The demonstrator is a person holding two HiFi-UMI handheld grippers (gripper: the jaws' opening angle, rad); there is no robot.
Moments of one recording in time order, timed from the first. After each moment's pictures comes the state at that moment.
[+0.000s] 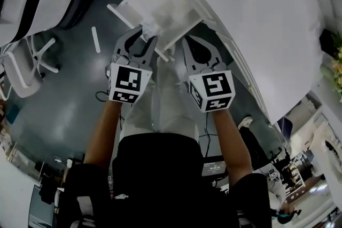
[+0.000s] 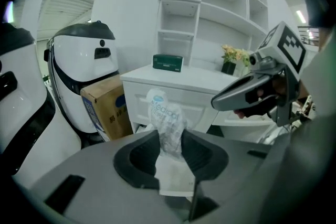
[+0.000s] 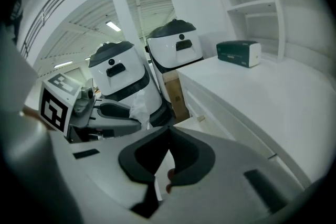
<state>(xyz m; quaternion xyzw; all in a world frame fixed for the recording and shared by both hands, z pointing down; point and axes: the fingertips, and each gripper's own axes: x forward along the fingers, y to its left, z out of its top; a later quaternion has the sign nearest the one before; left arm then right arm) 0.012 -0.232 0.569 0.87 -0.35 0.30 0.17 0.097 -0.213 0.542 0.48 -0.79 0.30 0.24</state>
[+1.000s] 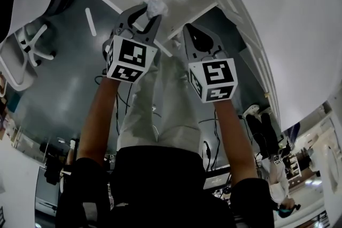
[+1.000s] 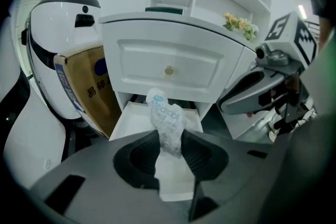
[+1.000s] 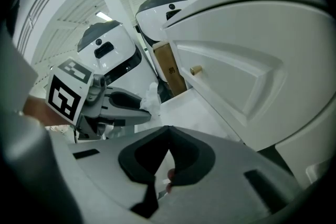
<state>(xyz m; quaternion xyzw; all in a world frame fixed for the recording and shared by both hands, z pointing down) 0.026 -0.243 0.729 0.85 -0.28 0.40 0.19 0.097 -0.205 0.699 0.45 -0.76 0.37 0.28</state>
